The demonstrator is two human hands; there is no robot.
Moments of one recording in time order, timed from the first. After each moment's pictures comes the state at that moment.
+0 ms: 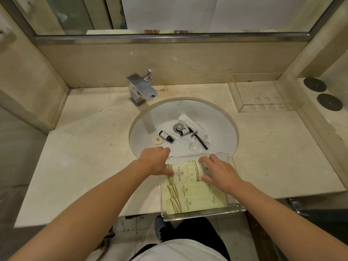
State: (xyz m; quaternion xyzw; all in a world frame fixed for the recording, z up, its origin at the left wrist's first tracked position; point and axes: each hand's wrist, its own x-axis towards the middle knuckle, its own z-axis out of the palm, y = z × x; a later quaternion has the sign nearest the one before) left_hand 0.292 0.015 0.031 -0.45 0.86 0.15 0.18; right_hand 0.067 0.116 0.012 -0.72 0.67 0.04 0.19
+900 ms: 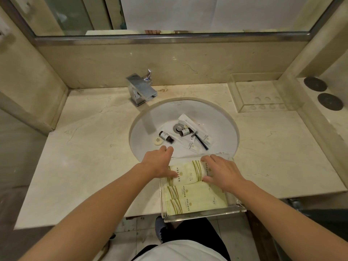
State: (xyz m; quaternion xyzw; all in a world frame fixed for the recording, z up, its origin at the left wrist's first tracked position) left_hand 0.285 0.023 0.030 -0.47 0.85 0.17 0.16; right_hand 0.065 0.113 0.020 -0.72 0.67 0.05 0.16
